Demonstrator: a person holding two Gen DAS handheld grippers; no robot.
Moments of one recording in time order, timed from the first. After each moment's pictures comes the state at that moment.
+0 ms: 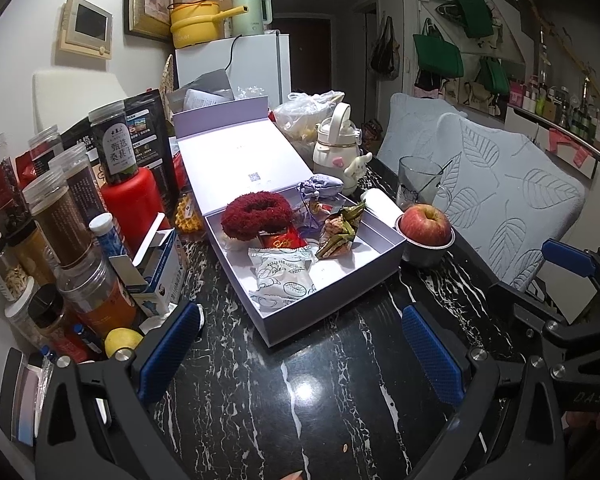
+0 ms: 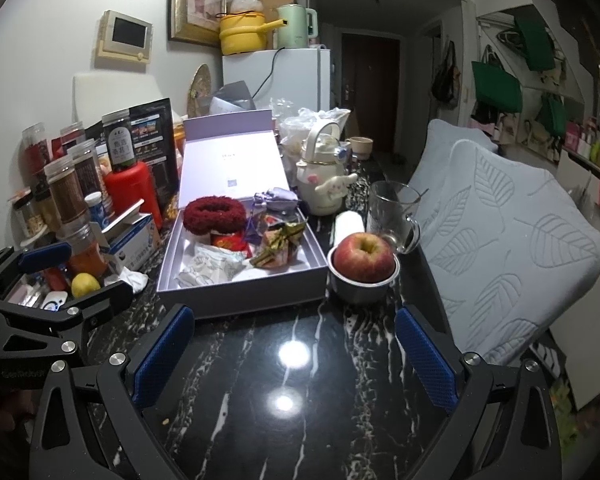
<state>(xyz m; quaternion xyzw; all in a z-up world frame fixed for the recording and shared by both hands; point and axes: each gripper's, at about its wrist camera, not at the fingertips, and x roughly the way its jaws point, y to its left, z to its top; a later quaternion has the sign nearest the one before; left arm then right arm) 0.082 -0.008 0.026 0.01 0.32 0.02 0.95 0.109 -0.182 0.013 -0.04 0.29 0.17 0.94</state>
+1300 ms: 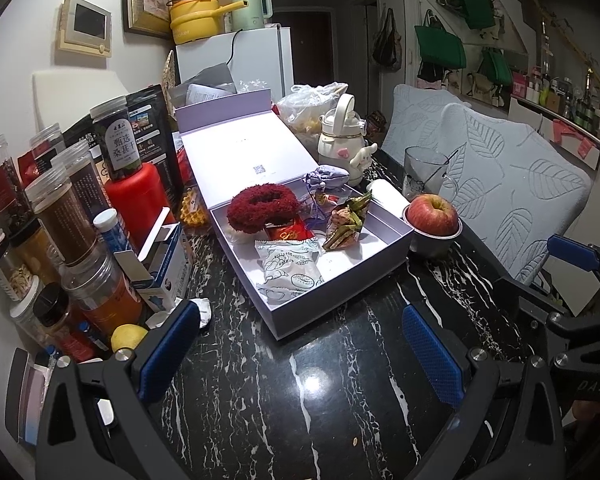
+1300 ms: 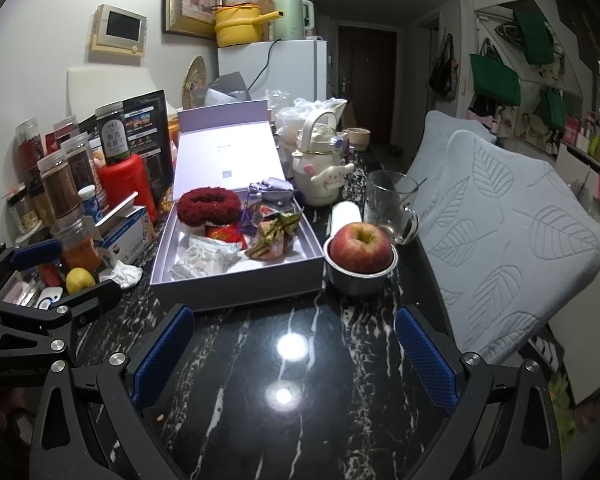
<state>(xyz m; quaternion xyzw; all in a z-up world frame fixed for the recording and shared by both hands) 0.084 -0.005 0.022 0.02 0.33 0.03 0.94 0.112 -0.185 0.005 -0.04 0.30 0.17 0.94</state>
